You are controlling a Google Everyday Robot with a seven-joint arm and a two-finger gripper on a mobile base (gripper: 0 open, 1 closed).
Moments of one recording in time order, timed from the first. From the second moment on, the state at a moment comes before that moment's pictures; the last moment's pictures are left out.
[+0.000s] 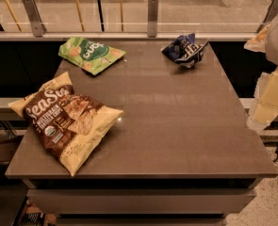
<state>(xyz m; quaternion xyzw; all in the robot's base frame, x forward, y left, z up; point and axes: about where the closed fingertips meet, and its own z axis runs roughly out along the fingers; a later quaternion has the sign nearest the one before) 0.438 -0.214 0.986 -0.60 0.78 -0.05 0.17</state>
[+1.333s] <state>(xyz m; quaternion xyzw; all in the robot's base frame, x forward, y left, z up) 0.485 -0.226 0.997 -0.60 0.76 -0.09 0.25</state>
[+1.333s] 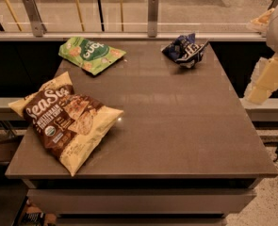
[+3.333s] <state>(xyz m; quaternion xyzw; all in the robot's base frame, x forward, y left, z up) 0.687 -0.227 0.955 -0.59 0.74 -0.25 0.21</state>
